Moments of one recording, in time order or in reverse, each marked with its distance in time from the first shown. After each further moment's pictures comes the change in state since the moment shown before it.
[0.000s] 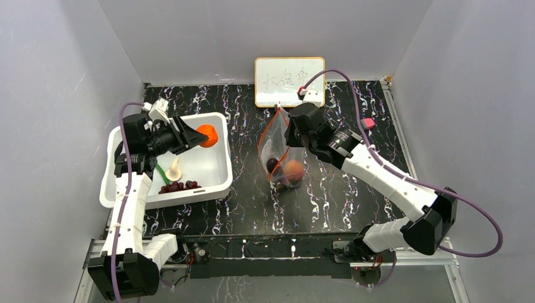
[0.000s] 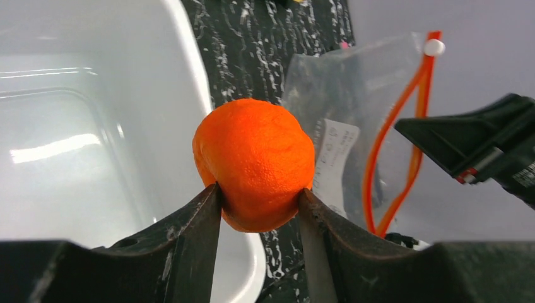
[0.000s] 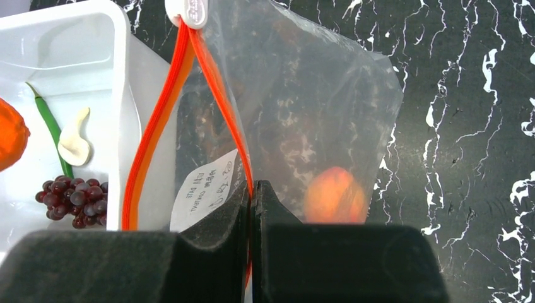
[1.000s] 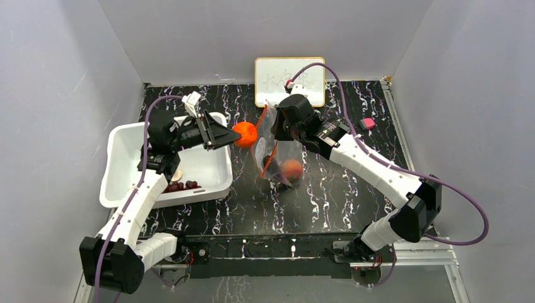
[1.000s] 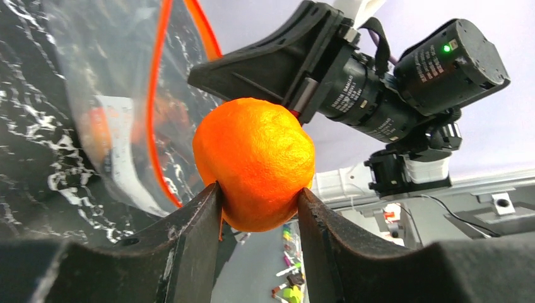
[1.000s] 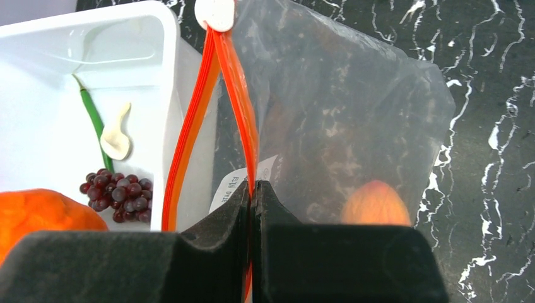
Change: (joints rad) left arm -0.303 0.056 -0.094 0.553 0.240 -0.513; right arm 0.000 0.133 0.121 0.029 -0.093 0.021
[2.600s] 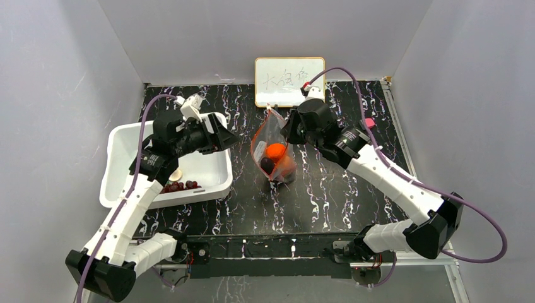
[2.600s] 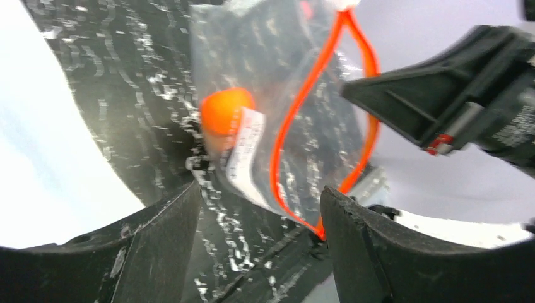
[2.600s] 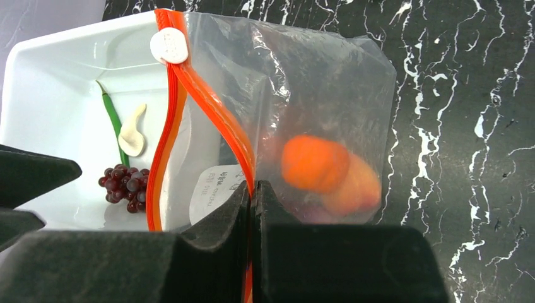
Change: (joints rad) left arm -0.166 -0.045 0.185 -0.497 -0.493 0.355; right arm -0.032 -0.156 -0.114 0.028 -0.050 0.010
